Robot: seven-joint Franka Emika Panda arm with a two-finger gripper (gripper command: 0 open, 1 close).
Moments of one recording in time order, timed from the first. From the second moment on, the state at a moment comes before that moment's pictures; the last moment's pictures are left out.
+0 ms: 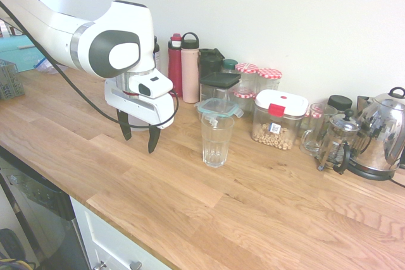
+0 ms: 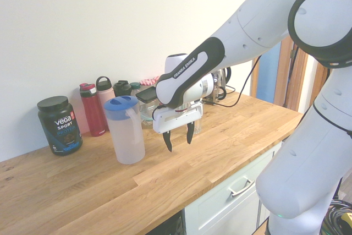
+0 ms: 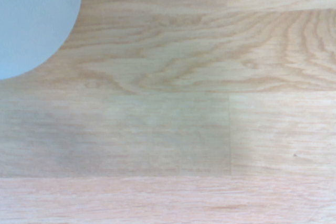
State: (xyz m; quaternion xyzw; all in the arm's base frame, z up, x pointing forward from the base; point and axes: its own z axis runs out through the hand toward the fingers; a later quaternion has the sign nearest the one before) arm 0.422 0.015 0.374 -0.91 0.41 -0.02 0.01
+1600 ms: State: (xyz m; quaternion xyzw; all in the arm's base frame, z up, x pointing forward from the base) arm 0.443 0.171 0.487 -0.92 0.35 -0.18 0.06
